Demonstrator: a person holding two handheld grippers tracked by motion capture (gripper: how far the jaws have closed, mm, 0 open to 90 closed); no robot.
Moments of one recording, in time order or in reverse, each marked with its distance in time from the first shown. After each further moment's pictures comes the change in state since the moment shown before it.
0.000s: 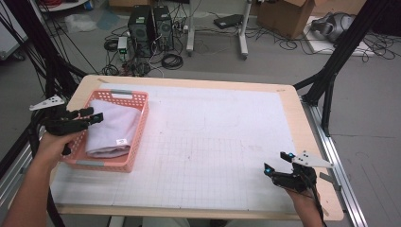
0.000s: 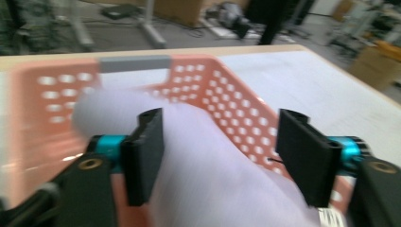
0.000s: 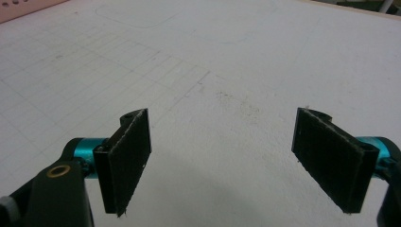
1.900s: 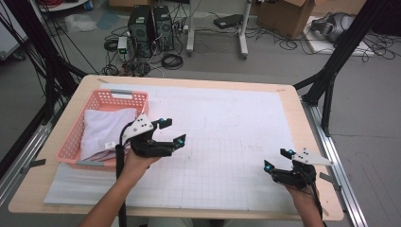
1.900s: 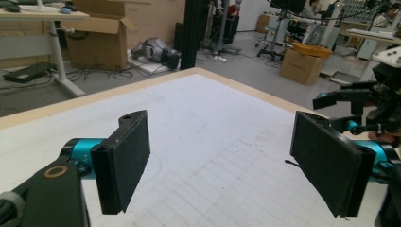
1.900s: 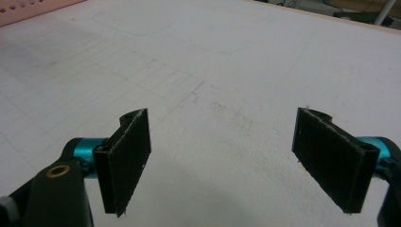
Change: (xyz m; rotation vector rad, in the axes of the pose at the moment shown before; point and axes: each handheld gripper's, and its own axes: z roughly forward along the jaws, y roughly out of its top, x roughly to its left) left arm -0.225 -0.032 0.108 -0.127 -0.296 0.212; right arm -0.005 0.003 0.005 -0.025 -0.003 -0.017
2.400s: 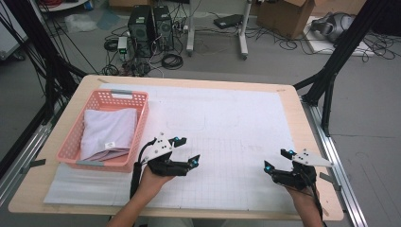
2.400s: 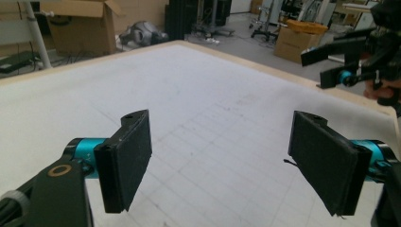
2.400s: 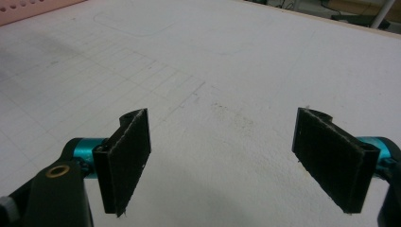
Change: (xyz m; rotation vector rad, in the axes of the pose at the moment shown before) left arm -0.031 -0.049 0.017 0.071 -0.022 0.026; right arm 0.003 0.000 -0.002 -0.005 -0.007 -0.011
